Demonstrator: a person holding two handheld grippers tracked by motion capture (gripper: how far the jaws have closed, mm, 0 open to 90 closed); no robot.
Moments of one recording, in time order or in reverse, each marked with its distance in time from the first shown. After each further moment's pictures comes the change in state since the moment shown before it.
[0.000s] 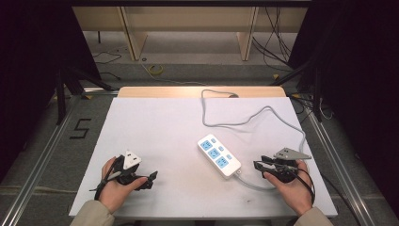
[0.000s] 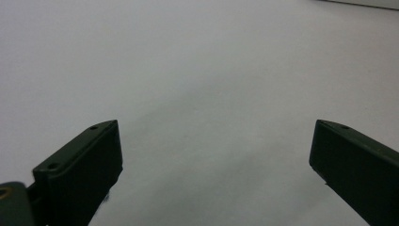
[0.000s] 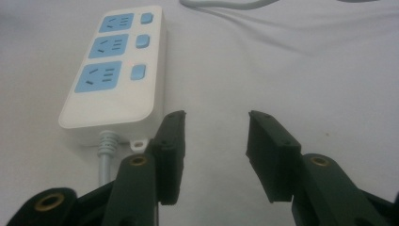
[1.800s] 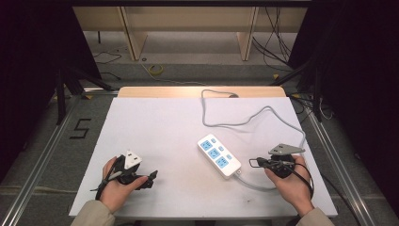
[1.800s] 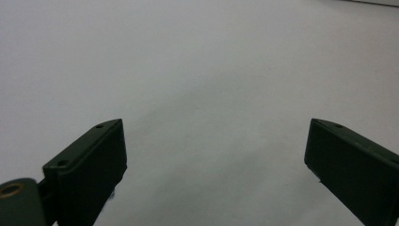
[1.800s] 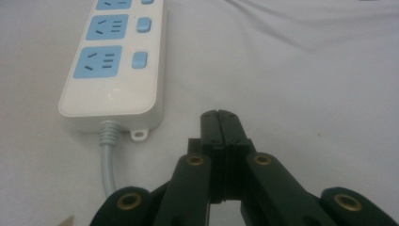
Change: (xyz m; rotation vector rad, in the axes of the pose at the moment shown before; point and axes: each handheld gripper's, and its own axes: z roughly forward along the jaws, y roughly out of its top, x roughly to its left) left arm -0.001 0.000 0.002 0.008 0.013 0.001; right arm 0.008 0.021 -0.002 0.126 -0.031 -0.075
